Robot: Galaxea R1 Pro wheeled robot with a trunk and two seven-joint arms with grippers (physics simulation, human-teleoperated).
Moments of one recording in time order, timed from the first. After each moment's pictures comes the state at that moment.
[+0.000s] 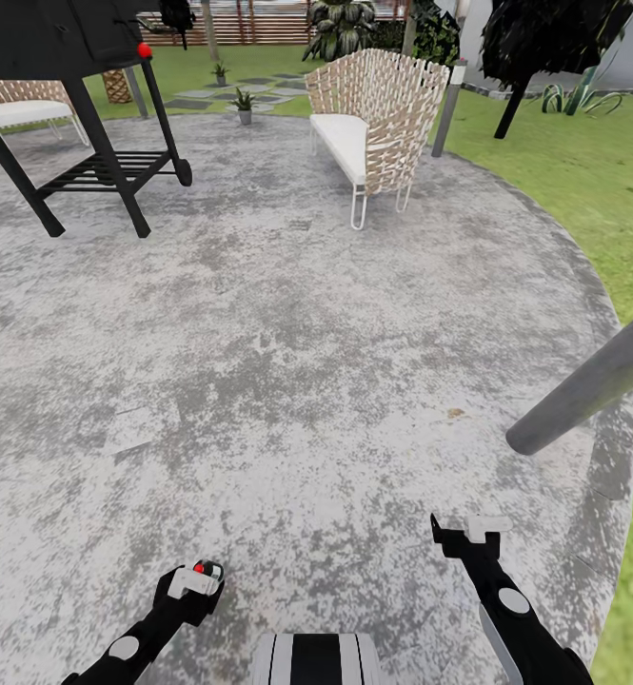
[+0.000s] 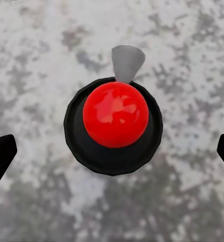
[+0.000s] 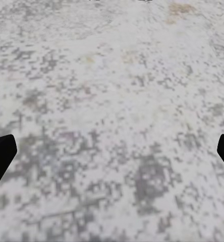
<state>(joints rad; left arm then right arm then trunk) -0.47 0.10 -0.03 -0.30 -0.14 -0.37 -0.18 -0.38 -0.09 -0.05 -0.76 0.00 -0.19 0.00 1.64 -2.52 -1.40</state>
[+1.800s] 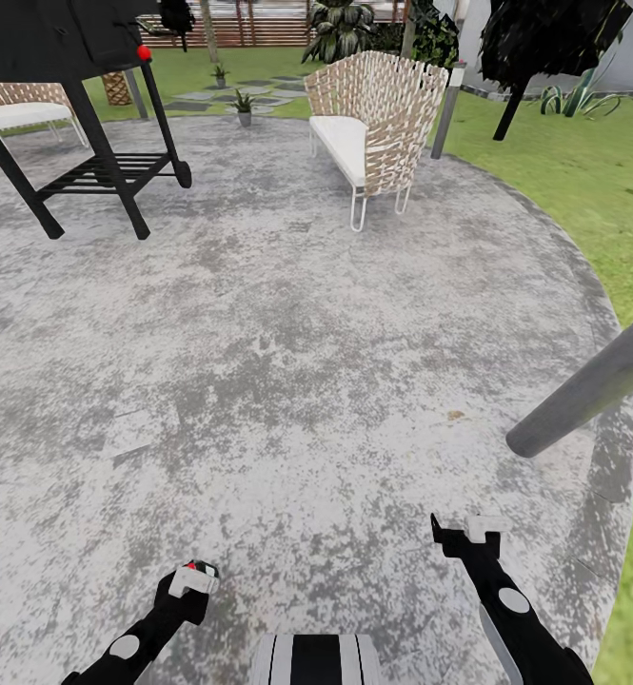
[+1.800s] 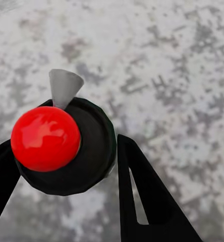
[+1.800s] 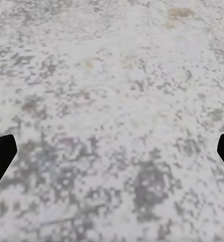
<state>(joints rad) -0.47 0.10 -0.04 -0.31 -0.13 -0.37 -0.19 -0.38 -0.09 -0.05 -0.76 0.00 -0.19 0.00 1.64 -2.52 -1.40</state>
